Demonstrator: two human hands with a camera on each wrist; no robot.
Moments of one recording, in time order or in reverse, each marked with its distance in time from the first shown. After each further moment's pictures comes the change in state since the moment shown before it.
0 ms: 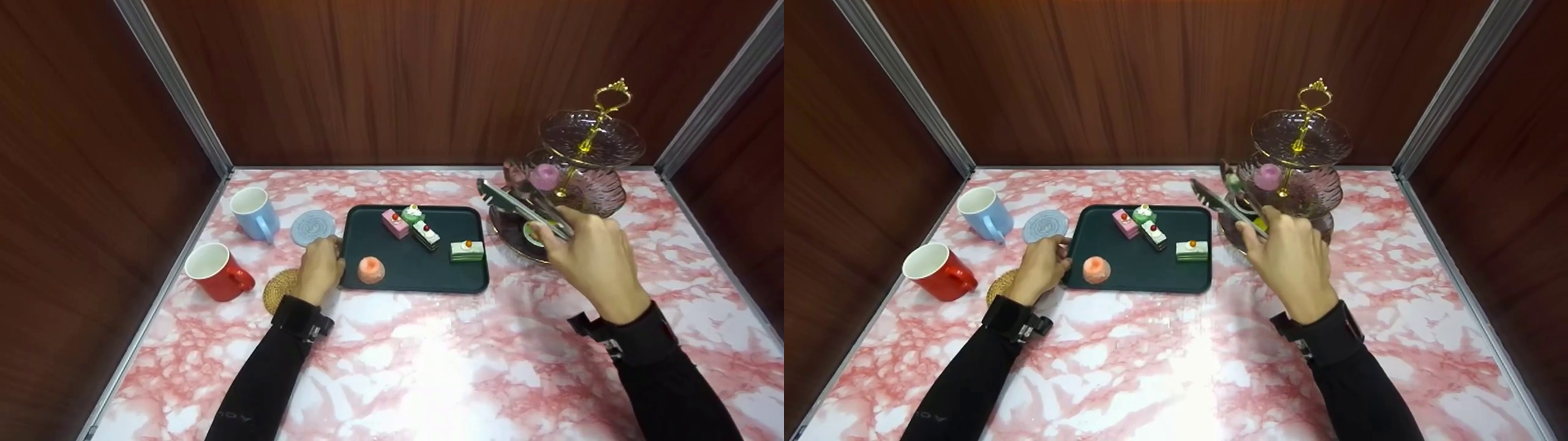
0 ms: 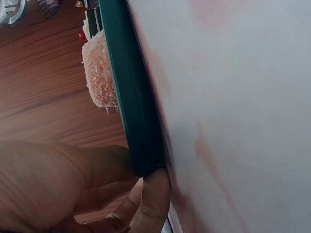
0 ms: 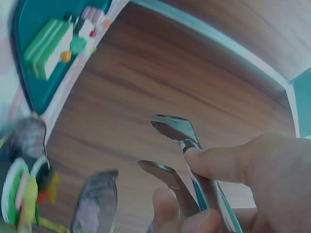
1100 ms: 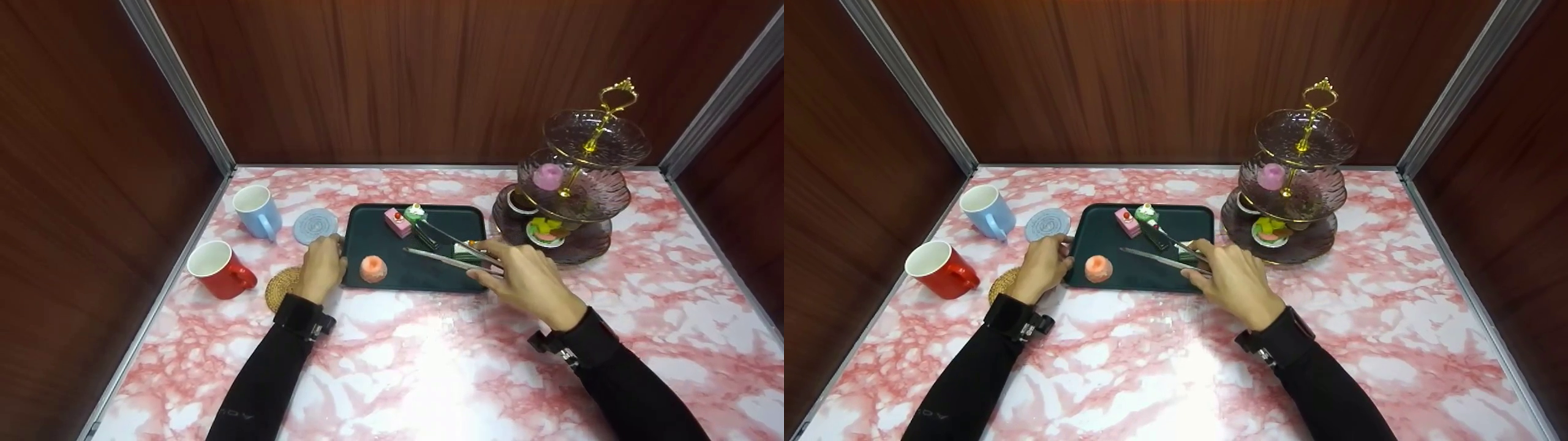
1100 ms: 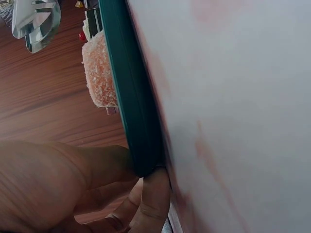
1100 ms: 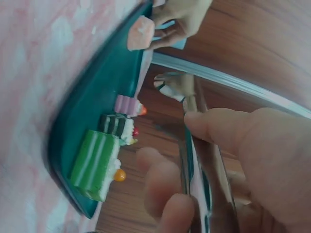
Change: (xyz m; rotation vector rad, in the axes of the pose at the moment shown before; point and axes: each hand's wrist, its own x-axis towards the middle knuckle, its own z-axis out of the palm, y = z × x) left_hand 0.000 0.000 -0.002 0.015 -0.003 0.019; right_hand -0.028 -0.027 0.073 0.047 -0.347 -0.235
